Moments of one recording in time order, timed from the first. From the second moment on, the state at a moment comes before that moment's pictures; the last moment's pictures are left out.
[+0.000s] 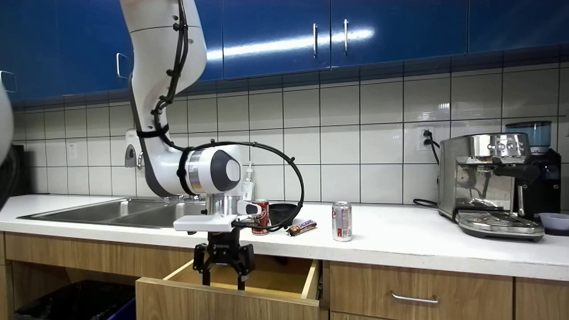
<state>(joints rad) 0.06 0.34 -0.06 -2.38 -0.07 2.54 0.09</state>
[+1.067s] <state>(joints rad) 0.06 0.22 -0.04 -2.39 -0.07 2.49 0.09</state>
